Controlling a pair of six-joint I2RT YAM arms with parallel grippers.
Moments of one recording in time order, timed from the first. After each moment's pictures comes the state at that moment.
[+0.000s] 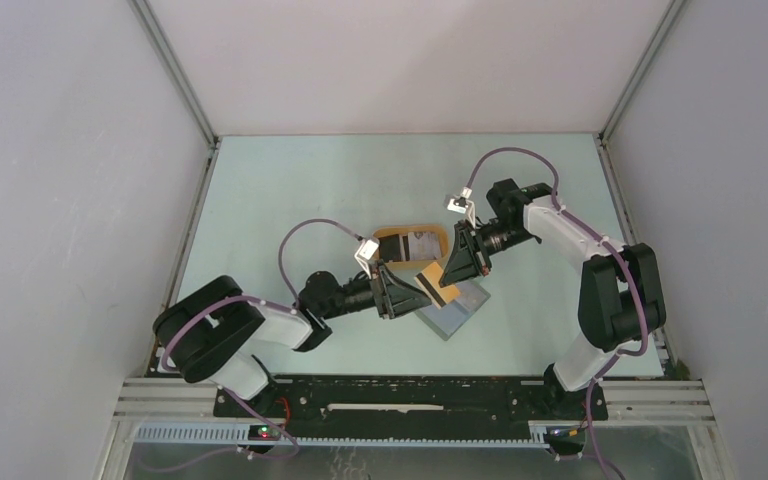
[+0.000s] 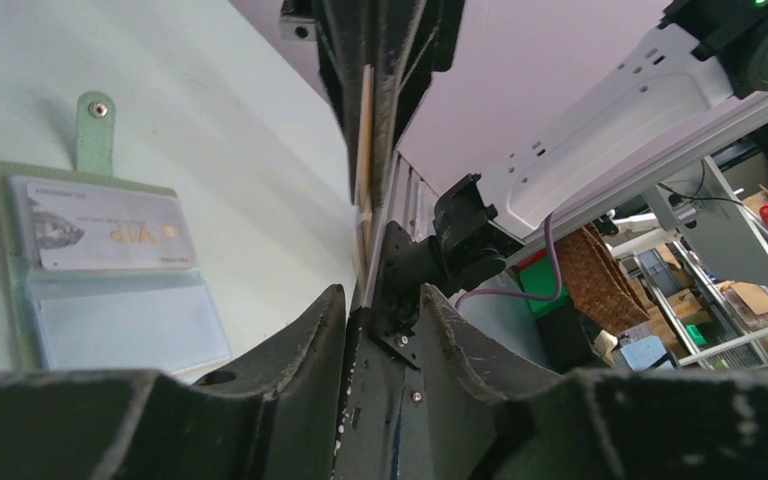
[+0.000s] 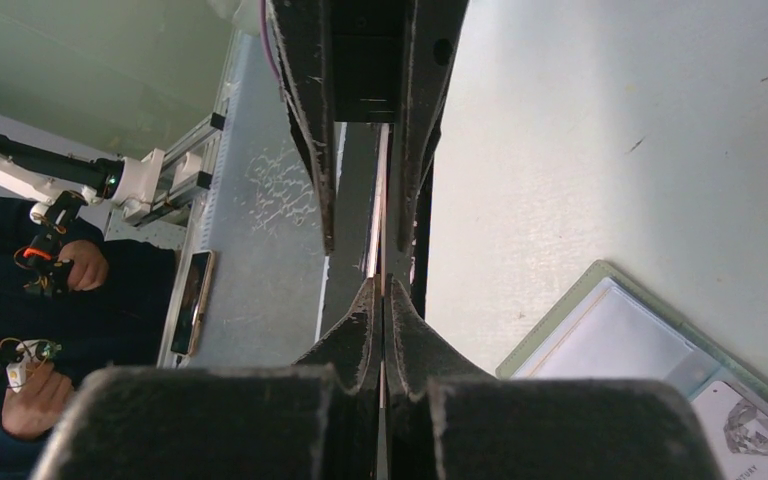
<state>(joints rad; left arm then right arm) -0.82 1.52 0.31 1.33 0.50 -0.89 0.32 1.67 1.23 -1.15 -1.35 -0.83</state>
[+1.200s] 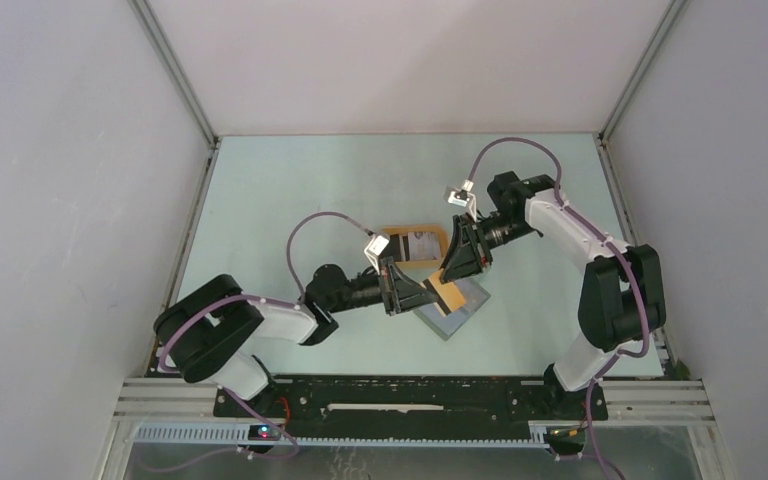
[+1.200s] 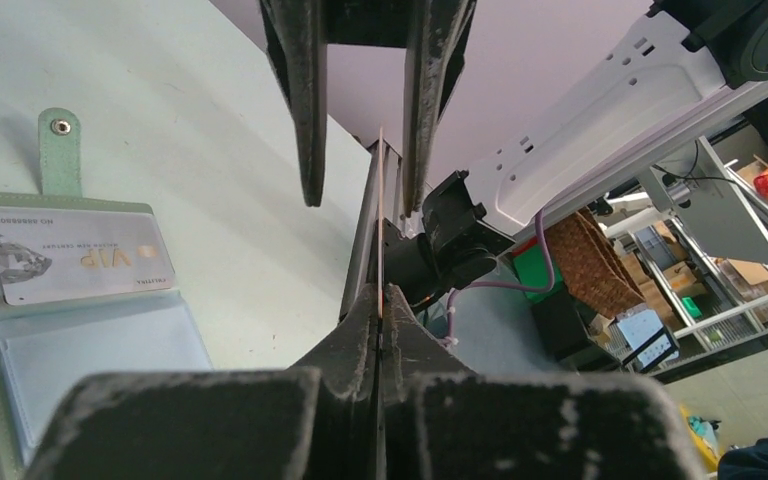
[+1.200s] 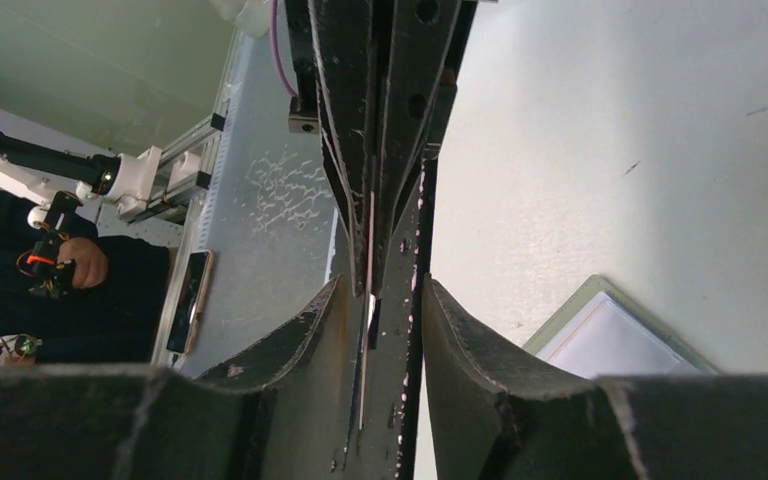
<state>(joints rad) -0.84 1.51 0.38 1.27 0.54 -0.87 0.31 1.67 1.29 -1.21 -1.35 -0.86</state>
